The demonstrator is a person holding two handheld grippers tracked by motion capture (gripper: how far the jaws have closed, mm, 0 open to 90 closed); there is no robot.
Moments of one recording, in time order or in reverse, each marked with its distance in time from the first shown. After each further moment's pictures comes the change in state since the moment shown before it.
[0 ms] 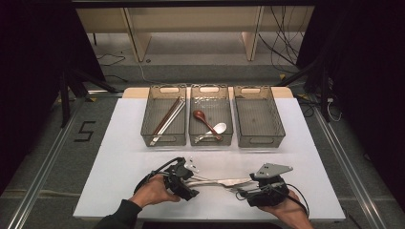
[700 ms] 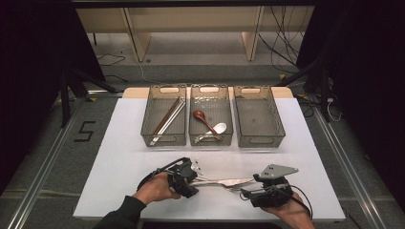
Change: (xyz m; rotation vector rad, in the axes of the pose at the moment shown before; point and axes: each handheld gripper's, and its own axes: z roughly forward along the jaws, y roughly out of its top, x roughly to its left) left arm -0.003 0.011 0.007 0.062 0.019 0.096; right arm -0.004 -0.007 -0.006 -0.012 -0.007 0.025
